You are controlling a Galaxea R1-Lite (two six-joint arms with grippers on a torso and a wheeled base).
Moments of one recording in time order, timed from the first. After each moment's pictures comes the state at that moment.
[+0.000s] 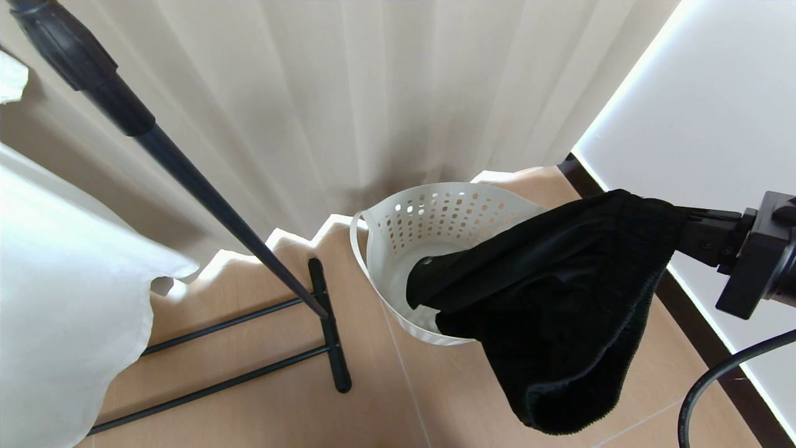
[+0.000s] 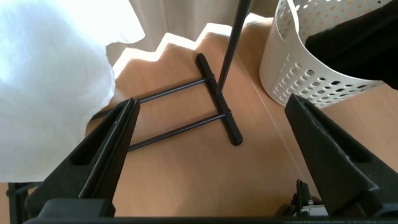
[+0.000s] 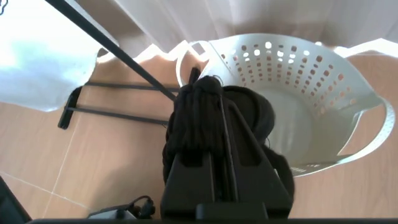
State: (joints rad) left arm 0.00 0.00 0.00 0.00 -0.03 0.01; right arm 0.58 1.16 -0.79 -0.26 0.07 0.08
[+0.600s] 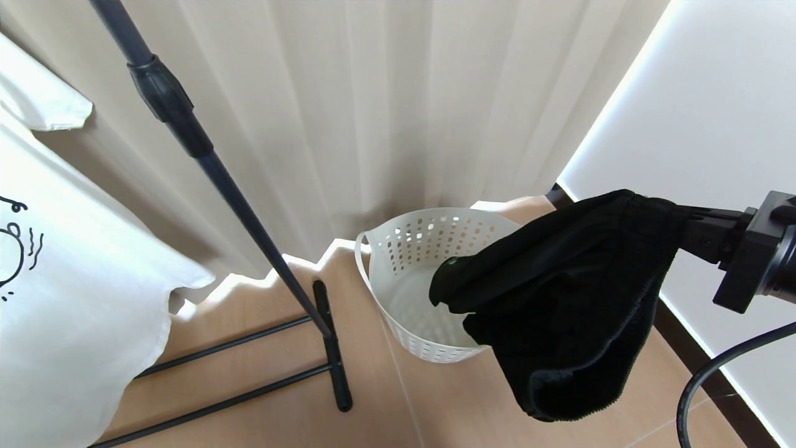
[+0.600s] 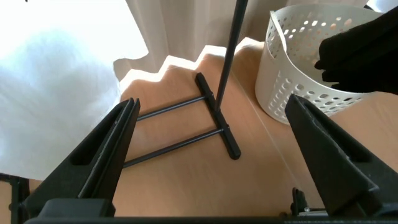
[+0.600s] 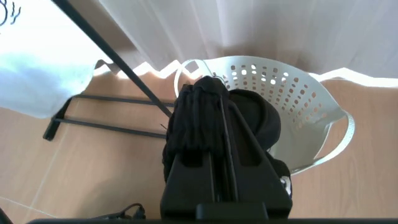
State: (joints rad) left arm 0.00 0.00 0.00 0.00 -0.03 0.01; right arm 0.53 1.17 -0.78 -0.27 0.08 0.06
